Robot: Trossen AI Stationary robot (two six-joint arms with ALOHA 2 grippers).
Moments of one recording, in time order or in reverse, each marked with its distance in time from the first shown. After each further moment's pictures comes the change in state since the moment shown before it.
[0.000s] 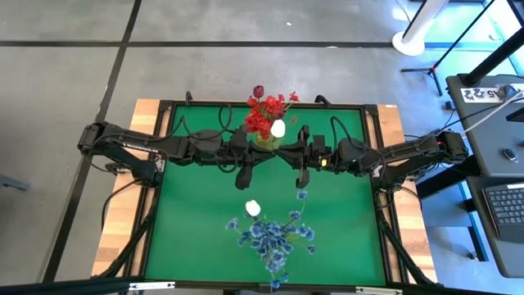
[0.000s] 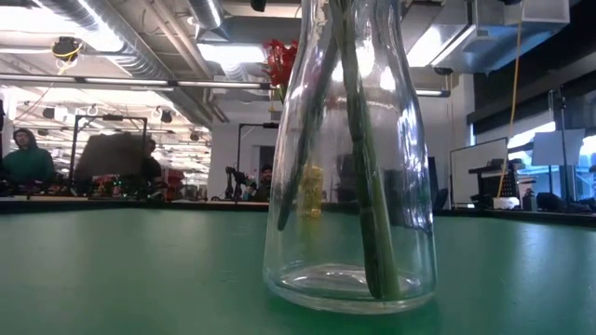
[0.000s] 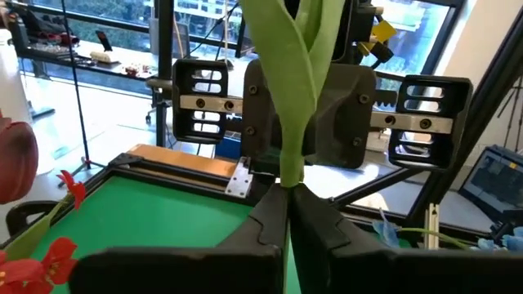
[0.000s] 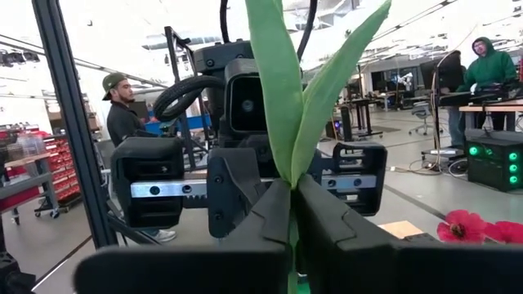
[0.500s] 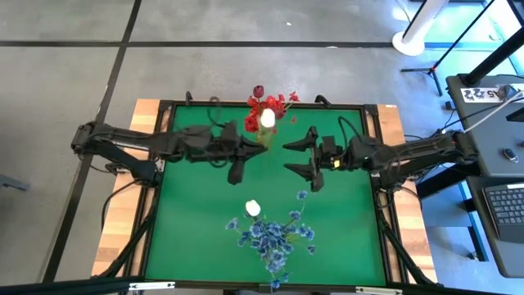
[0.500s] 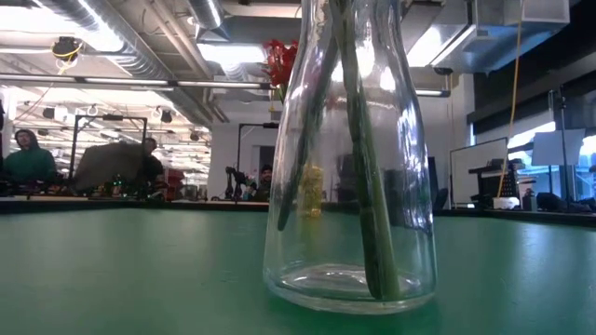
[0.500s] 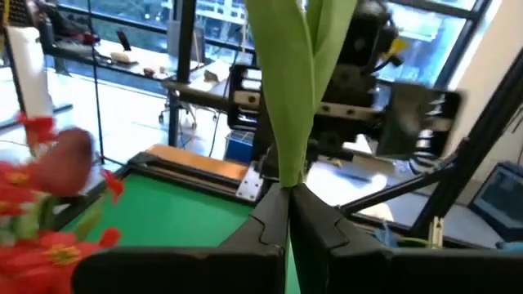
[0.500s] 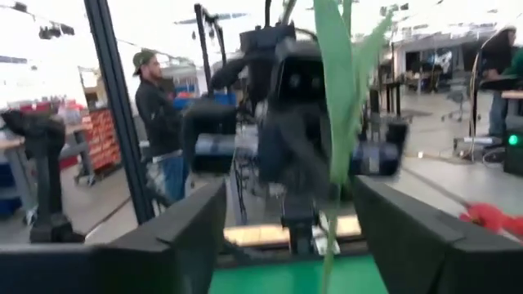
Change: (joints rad) left arm -0.008 -0.078 -0.001 -0.069 -0.042 -0.034; right arm 0.001 -0.135 0.000 -0.218 -0.093 0.001
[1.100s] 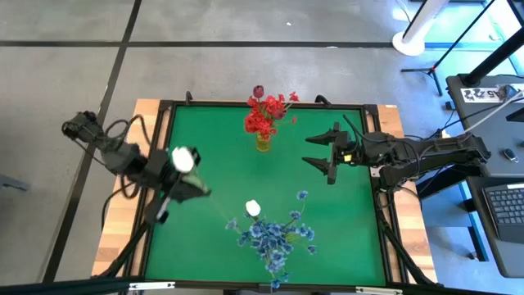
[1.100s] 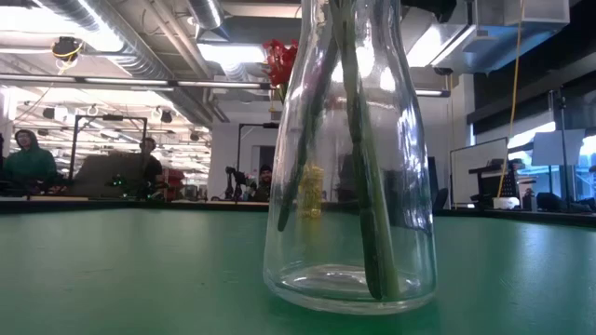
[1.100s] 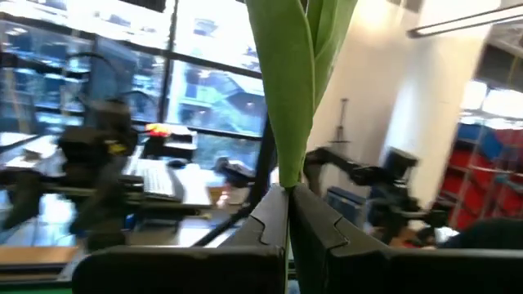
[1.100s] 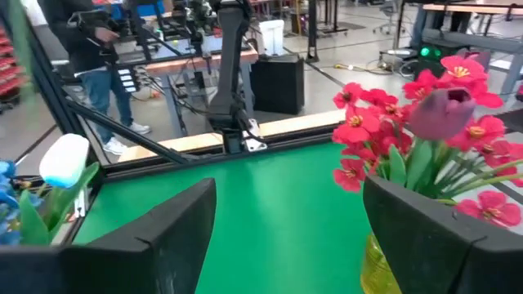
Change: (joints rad) left arm -0.480 -0.291 0.001 0.005 -0.060 0.081; right arm 0.000 -0.254 0.000 -0.583 0.182 0.041
